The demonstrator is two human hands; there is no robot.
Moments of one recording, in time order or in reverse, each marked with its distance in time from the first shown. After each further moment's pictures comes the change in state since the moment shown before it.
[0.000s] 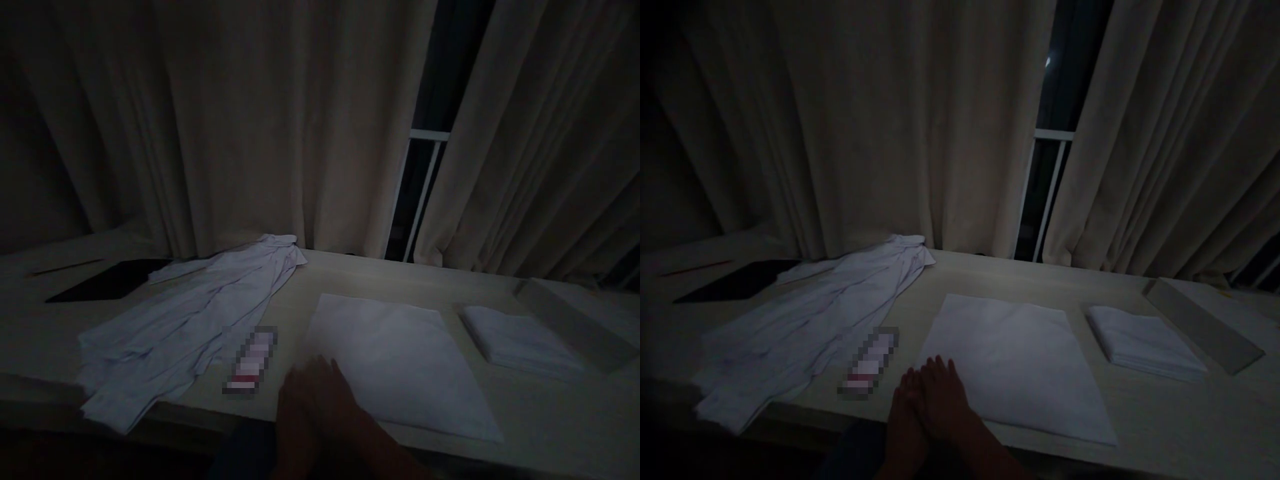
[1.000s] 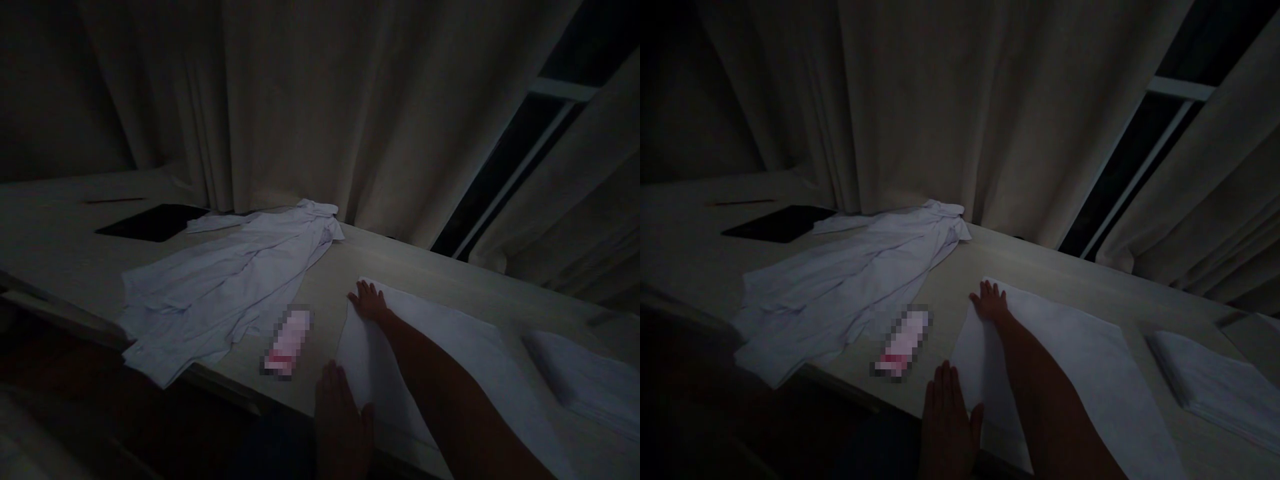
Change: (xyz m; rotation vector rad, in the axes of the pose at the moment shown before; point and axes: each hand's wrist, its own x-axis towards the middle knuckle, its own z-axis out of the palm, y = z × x) left_hand -0.014 0.007 0.006 -0.201 -0.004 -0.179; right_hand 0.201 0.116 -0.003 -0.108 -0.171 0.323
